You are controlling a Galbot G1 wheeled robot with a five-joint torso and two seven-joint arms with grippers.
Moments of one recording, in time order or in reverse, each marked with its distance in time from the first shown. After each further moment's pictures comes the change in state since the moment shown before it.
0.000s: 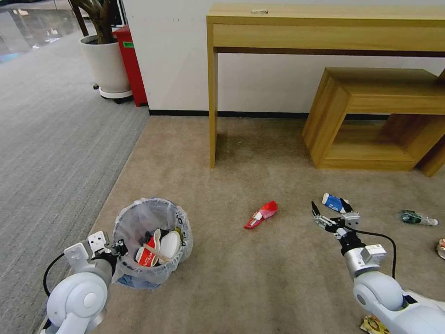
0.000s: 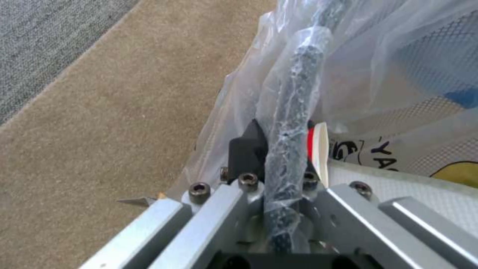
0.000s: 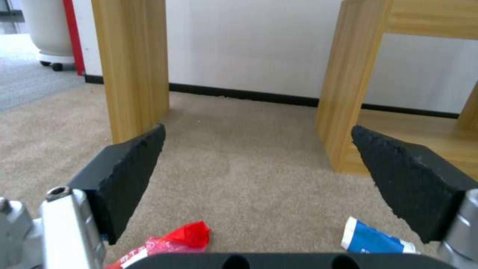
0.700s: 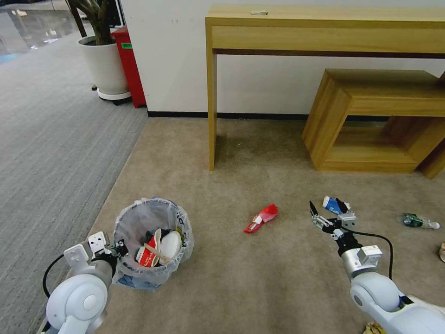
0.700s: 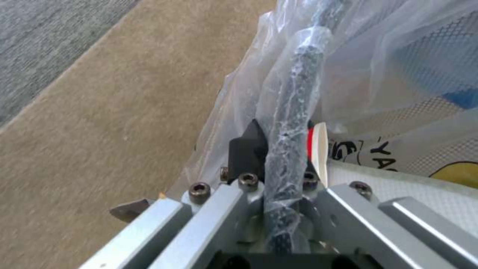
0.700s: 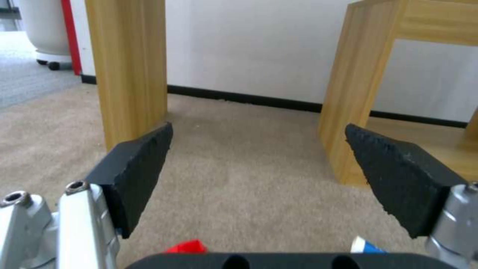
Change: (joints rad) left arm 0.014 0.000 -0.005 -0.016 0.006 -0.005 0.006; right arm 0.004 0.009 -0.005 0.007 -0.031 -0.008 0.006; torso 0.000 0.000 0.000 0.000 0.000
